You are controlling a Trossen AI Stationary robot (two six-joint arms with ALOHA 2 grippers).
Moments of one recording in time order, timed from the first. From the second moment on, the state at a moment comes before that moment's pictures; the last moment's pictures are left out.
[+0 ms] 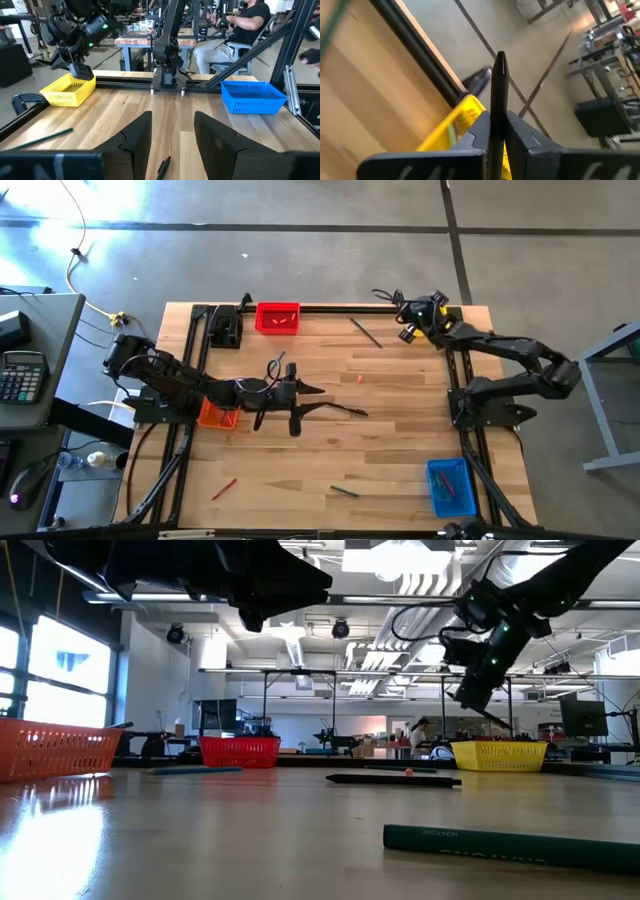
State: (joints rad) left arm -0.07 1.52 0.63 0.78 -0.30 -0.01; right arm -0.77 1.22 0.61 -0.06 0.53 -0.48
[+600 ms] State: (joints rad) left arm -0.07 1.52 0.63 0.78 -0.30 -0.01; right arm -0.93 1.22 0.55 0.05 0.45 -0.56
